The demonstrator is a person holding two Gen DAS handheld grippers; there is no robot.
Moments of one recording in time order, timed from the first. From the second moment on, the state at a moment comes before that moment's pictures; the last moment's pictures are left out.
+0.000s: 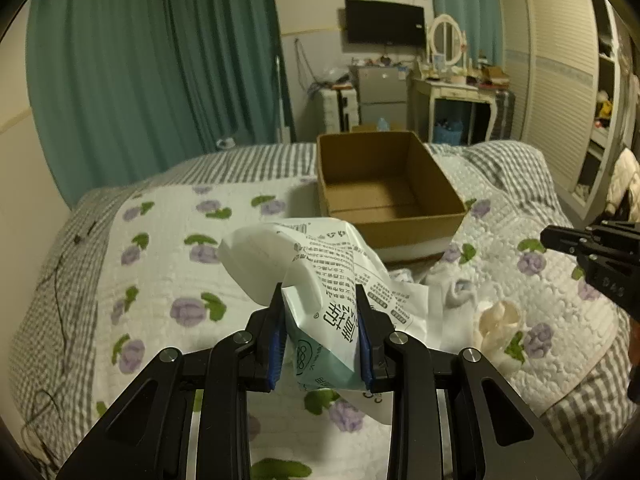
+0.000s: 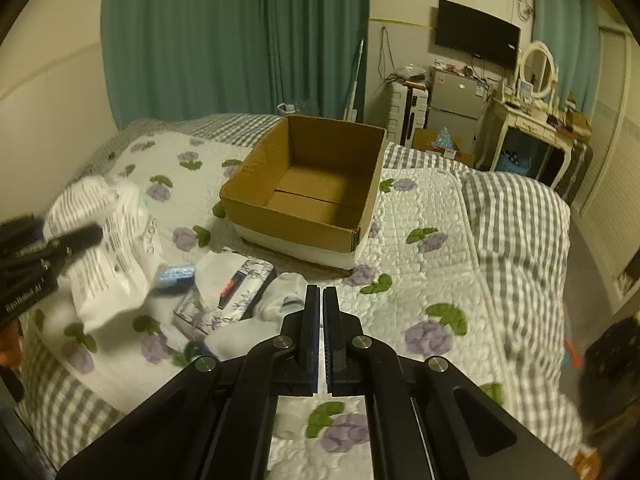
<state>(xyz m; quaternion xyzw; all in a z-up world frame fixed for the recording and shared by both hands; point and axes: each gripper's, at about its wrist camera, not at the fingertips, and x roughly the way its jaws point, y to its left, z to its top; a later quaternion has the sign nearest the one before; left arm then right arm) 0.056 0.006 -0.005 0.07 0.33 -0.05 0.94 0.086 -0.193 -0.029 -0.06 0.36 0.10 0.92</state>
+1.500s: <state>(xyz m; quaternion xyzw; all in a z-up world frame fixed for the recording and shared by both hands) 0.253 -0.058 -0.023 0.12 0.33 -0.07 0.94 0.276 -0.177 -0.021 -0.05 0.34 0.14 0.93</state>
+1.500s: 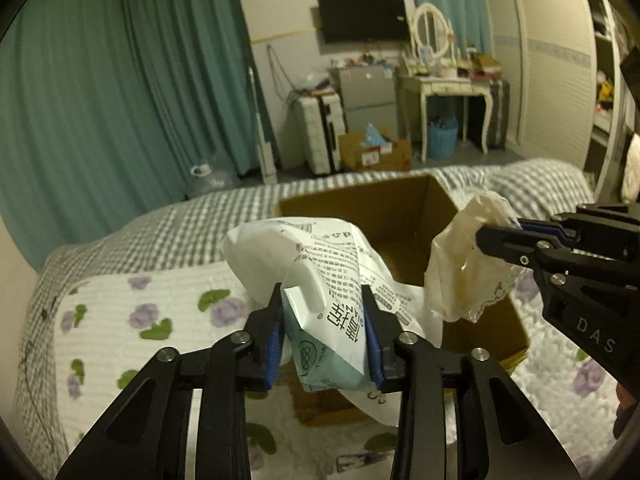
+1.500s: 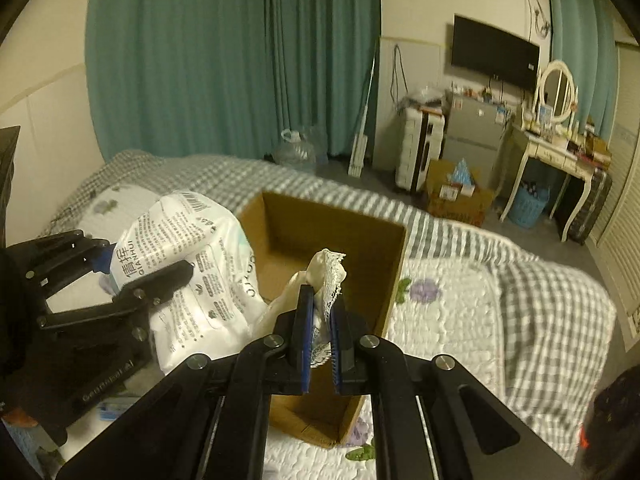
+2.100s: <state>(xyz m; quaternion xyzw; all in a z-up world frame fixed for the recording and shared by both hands) 0.154 -0.030 0.081 0.09 0.26 -0.05 0.96 0.185 -0.208 0.075 -0.02 0.27 0.09 0.96</state>
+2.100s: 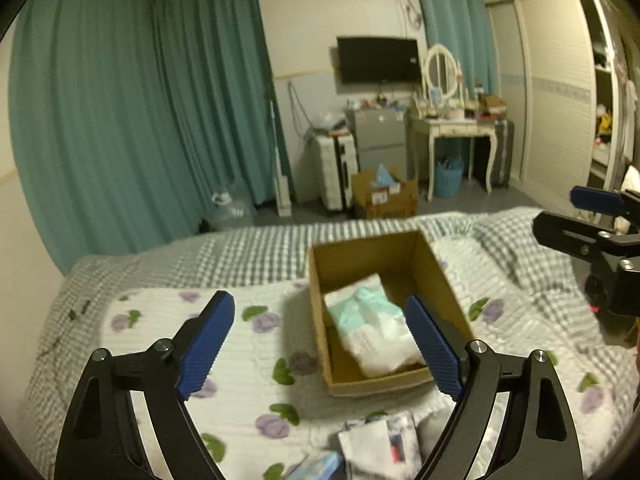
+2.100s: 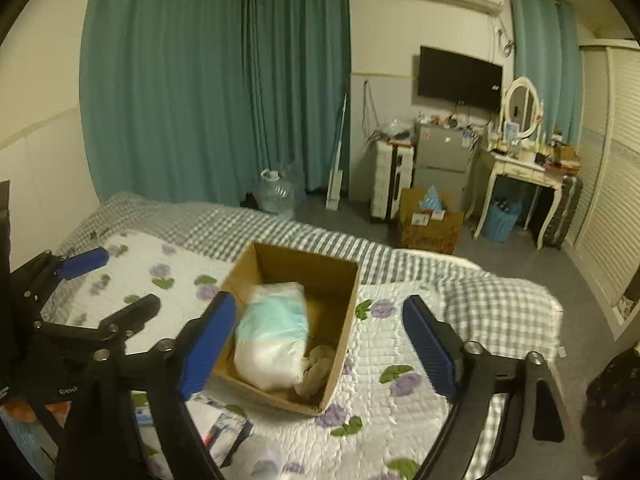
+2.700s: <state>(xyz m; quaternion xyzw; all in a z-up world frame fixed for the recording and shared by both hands) 0.042 0.001 0.056 0.05 0.27 -0.06 0.96 0.040 -0.173 0.089 -0.08 0.28 0.09 0.95</state>
